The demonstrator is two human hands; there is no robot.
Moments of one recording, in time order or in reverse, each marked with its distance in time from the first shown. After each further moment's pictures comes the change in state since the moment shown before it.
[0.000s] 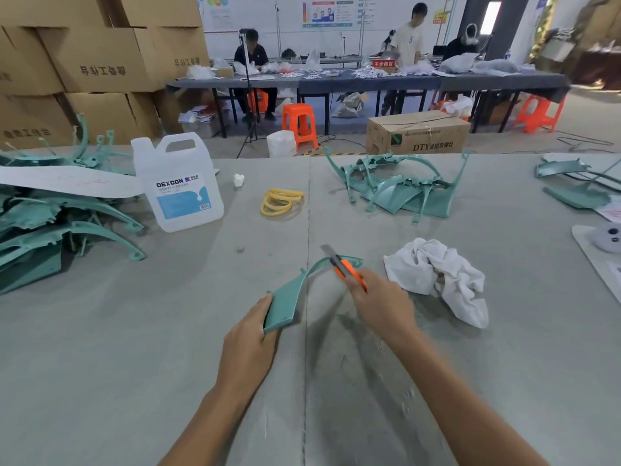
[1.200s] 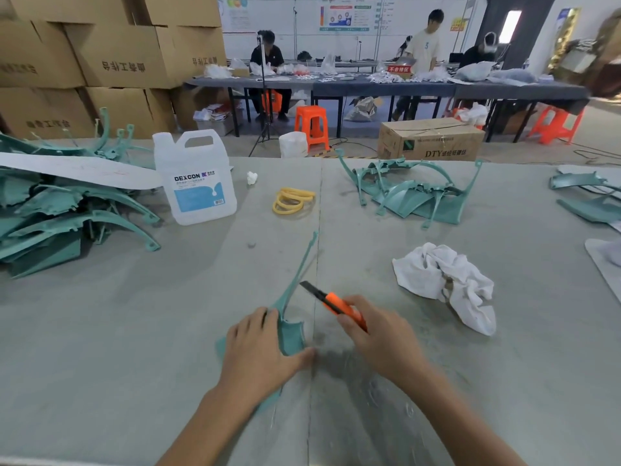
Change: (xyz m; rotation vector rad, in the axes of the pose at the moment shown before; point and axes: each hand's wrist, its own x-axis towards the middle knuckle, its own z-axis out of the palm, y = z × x) left_hand -0.023 0.022 -0.012 0.456 -0.134 -0.007; right_hand -0.053 -0.001 0.000 -0.002 -0.091 -0.250
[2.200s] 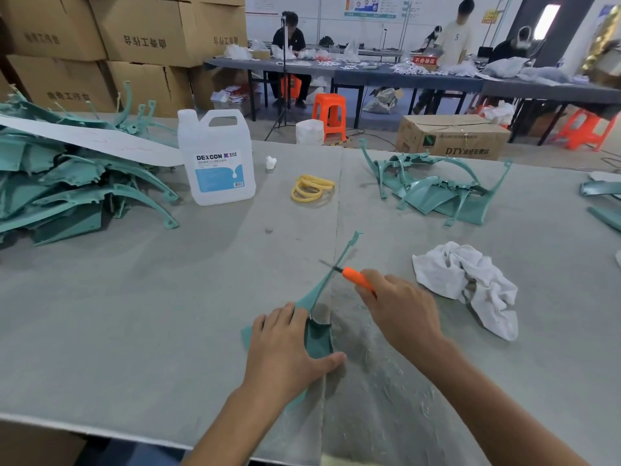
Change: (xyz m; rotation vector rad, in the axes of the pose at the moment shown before) left_hand -0.013 0.007 0.021 0.013 0.068 0.036; right_hand 0.027 -0.014 -0.011 -0.442 0.120 -0.130
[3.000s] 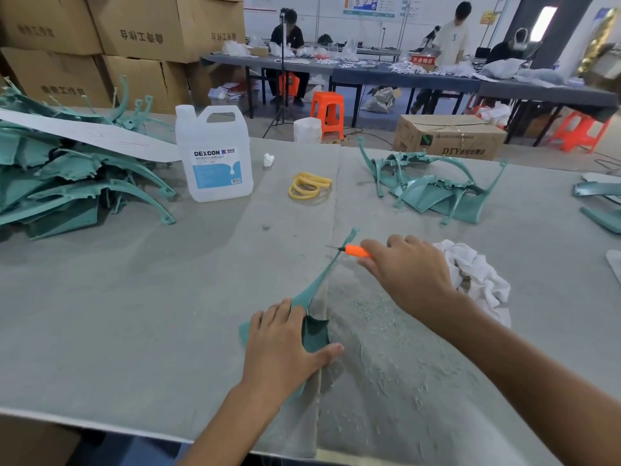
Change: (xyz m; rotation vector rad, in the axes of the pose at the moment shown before) left_hand -0.004 0.002 -0.002 0.002 0.012 -0.009; right_hand 0.034 0.011 -0.051 -0.301 0.023 -0.176
